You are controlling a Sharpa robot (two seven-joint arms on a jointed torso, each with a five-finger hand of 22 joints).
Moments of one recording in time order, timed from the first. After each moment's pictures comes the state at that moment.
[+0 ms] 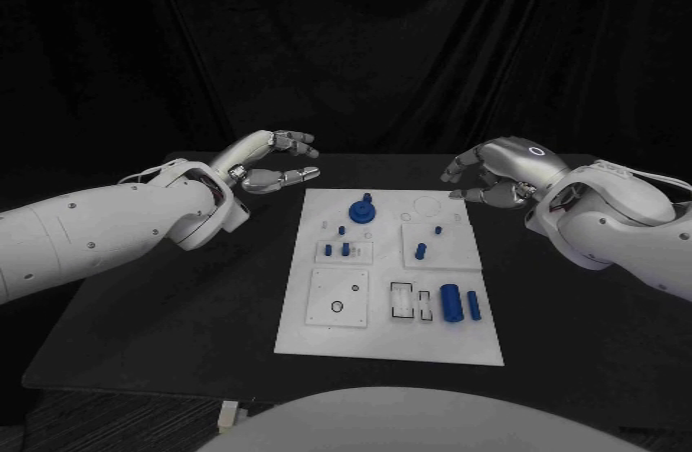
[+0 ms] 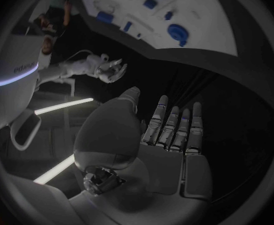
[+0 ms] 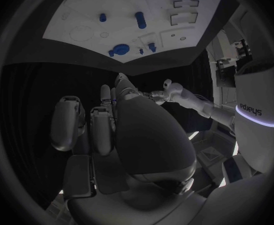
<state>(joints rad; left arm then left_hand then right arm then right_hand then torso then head) 1.24 -0.89 -0.21 1.35 -0.83 -0.41 0.49 1.22 -0.02 0.03 0.29 0.28 0.74 0.11 0.07 0.10 0.37 0.09 0.13 0.07 0.14 0.11 0.25 0.21 0.10 0.26 0.17 0.08 1.00 1.31 -0.91 -0.21 1.56 -1.56 -0.46 0.04 1.64 -0.07 0.06 0.29 0.14 0.85 0.11 0.32 0.11 0.88 0.07 0.35 0.41 1.46 -0.03 1.42 1.31 0.08 1.45 0.07 1.25 1.31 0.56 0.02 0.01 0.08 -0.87</state>
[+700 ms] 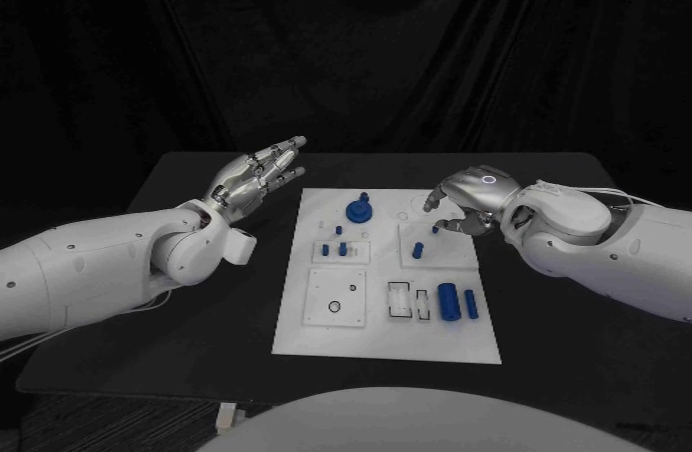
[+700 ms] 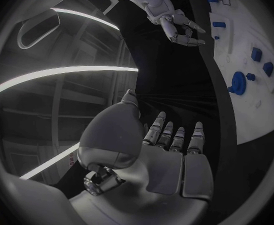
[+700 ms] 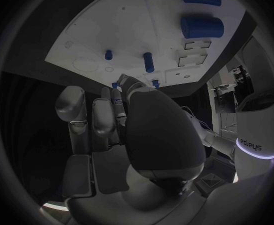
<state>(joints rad) 1.15 -0.92 -0.21 1.41 -0.12 -0.02 0.67 1.20 0.07 -0.17 0.29 0.19 0.37 0.01 0.04 0.04 0.06 -0.02 0.15 0.03 0.00 0.08 0.02 0.00 0.16 0.03 0.23 0.03 0.26 1.23 -0.80 -0.21 1.46 -1.80 -0.32 -0.06 1.51 -0.21 0.30 0.26 0.25 0.90 0.09 0.20 0.11 0.86 0.06 0.28 0.27 1.45 -0.04 1.20 1.15 0.10 1.37 0.06 0.98 1.31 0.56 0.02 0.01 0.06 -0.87</state>
